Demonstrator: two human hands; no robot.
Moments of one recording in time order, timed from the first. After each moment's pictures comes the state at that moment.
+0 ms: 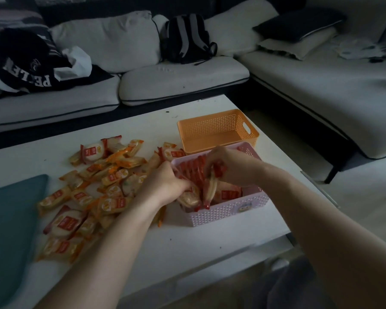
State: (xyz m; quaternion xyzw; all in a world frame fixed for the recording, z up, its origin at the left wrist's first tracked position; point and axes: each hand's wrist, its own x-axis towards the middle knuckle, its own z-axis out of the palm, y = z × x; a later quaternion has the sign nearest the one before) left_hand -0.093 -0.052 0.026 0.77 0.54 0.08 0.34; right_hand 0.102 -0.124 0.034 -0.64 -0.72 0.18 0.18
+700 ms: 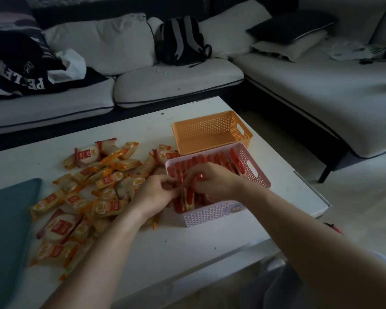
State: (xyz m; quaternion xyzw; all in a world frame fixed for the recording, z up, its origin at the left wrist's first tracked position) left_hand -0.109 -0.055 0.008 0.76 0.48 0.12 0.42; right_hand 0.067 -0.128 0.019 -0.65 -0.65 0.30 0.24
